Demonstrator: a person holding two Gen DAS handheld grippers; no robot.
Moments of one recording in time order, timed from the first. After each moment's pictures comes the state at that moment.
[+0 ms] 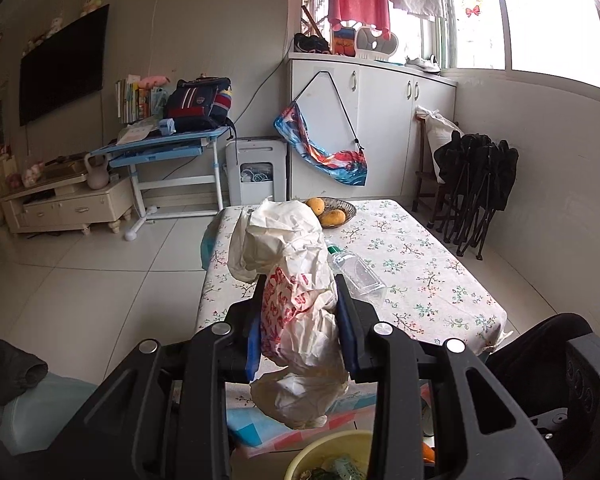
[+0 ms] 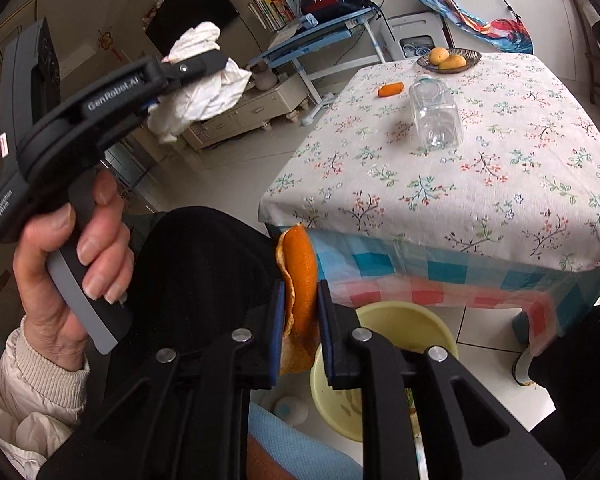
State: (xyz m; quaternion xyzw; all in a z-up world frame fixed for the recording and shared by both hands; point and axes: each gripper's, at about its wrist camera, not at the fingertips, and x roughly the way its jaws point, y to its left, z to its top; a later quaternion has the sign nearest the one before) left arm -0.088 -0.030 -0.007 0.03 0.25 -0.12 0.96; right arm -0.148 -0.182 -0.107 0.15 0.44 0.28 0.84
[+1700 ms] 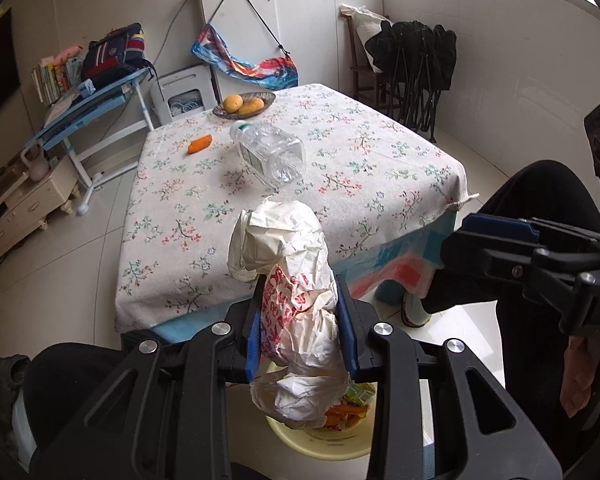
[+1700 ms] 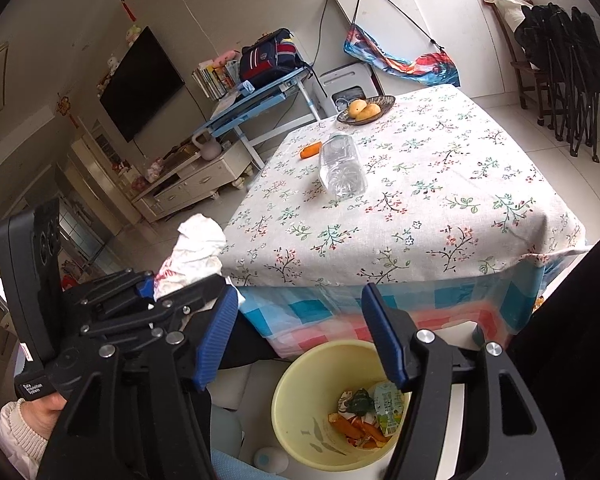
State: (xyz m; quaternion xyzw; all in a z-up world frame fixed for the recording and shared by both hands) left arm -0.115 -0.084 -0.100 0.14 0.39 -0.22 0.88; right arm -0.172 -0.239 -0.097 0.21 0.34 0.16 0.90
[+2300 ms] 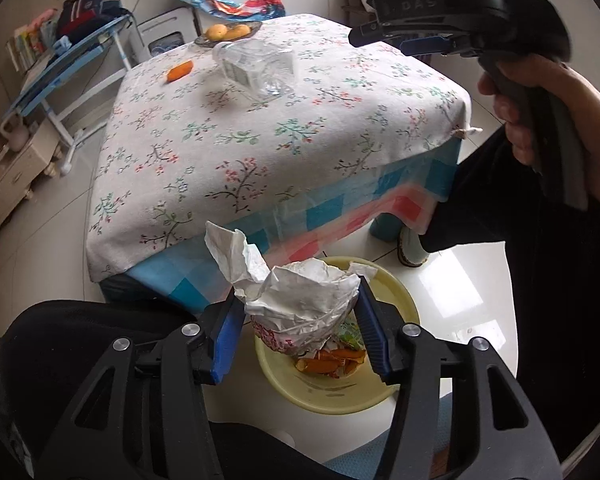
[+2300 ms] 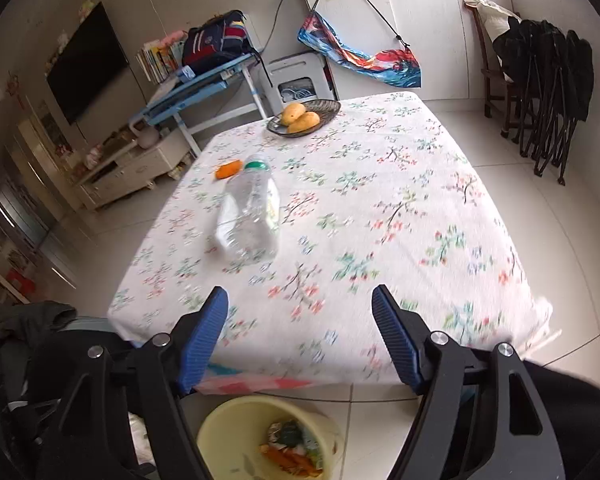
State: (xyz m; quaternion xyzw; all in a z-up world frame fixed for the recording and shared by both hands) left arm -0.108 -0.071 -0.144 0.15 0.48 -0.21 0.83; right arm -0.017 -0.275 -0.102 0.11 0.42 0.06 0.90
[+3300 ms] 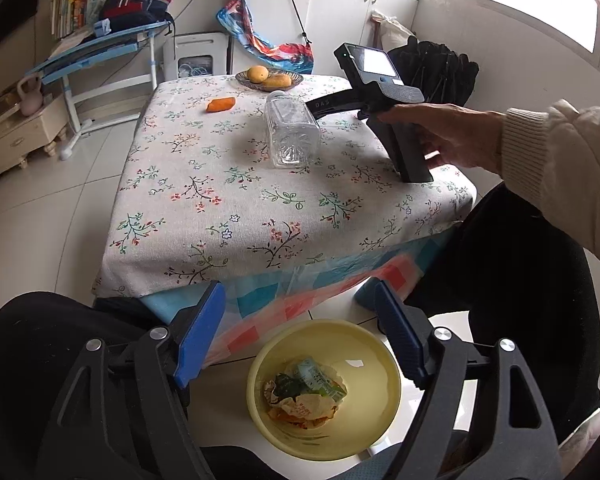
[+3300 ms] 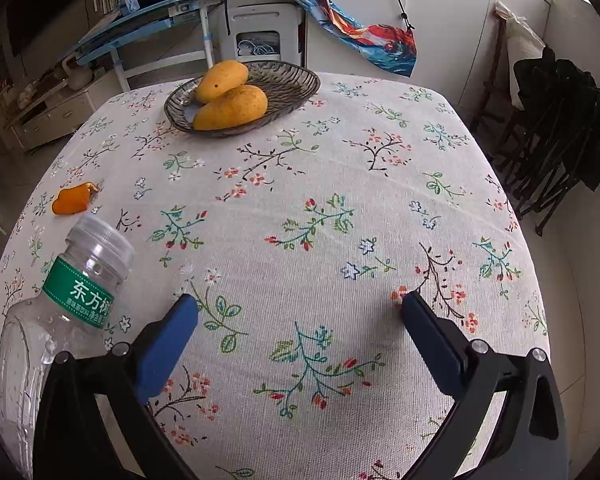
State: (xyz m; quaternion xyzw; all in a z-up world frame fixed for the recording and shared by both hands) left arm -0.087 -0.027 -0.121 0.02 0.42 -0.23 0.88; right arm 0.159 -0.266 -0.163 0.01 0.48 -0.01 0.88
